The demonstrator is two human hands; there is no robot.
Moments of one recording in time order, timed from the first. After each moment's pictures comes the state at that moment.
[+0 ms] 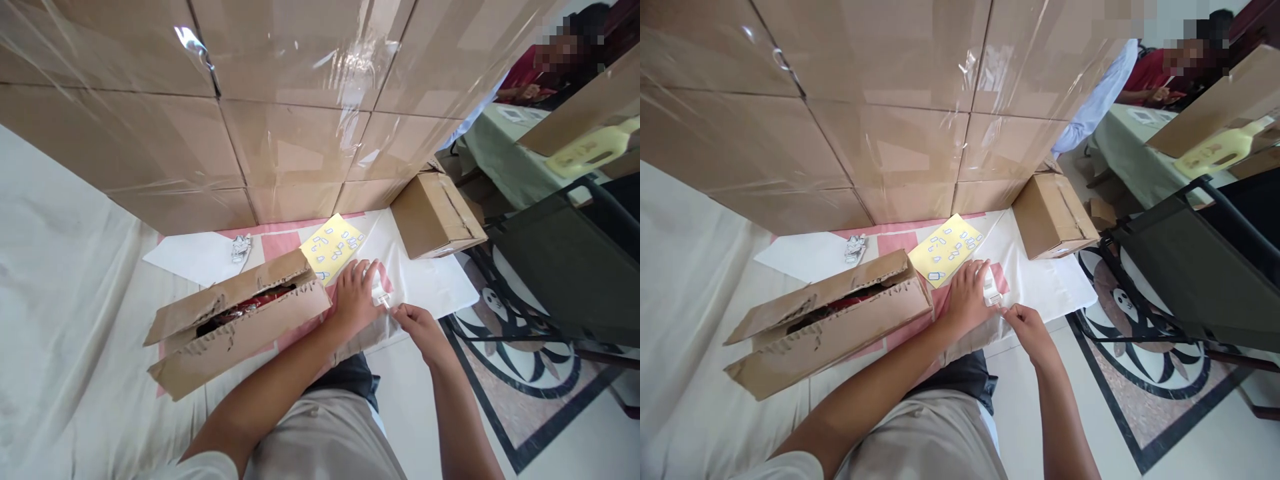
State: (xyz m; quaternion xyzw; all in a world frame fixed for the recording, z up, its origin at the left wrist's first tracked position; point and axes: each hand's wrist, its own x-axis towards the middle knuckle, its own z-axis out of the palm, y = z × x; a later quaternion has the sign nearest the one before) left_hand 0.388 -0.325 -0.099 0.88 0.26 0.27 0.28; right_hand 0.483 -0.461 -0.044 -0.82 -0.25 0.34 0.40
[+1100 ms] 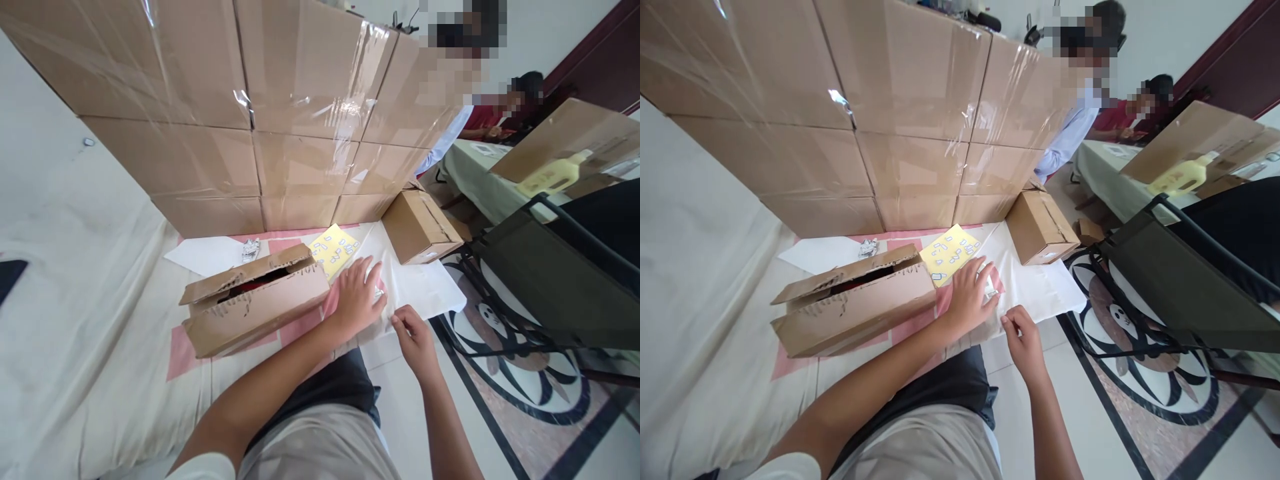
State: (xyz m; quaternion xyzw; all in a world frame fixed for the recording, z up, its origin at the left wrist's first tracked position) left_hand 0.367 -0.333 -0.055 0.87 0.20 0.31 0.33; right_hand 0.450 -0.490 -0.046 -0.77 -0.43 0.13 0.46
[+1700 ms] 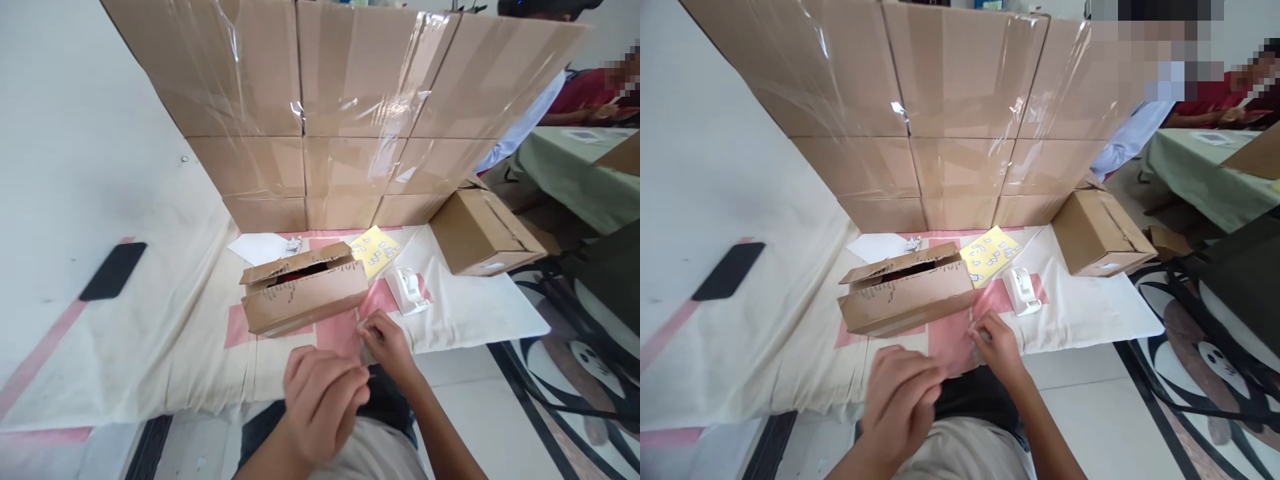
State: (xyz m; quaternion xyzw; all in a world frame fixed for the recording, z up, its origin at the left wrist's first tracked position) left_hand 0.179 -0.372 0.011 0.81 0.21 0.52 0.14; right_hand 0.379 -0.421 -0.081 -0.64 -0.56 0.20 0.48
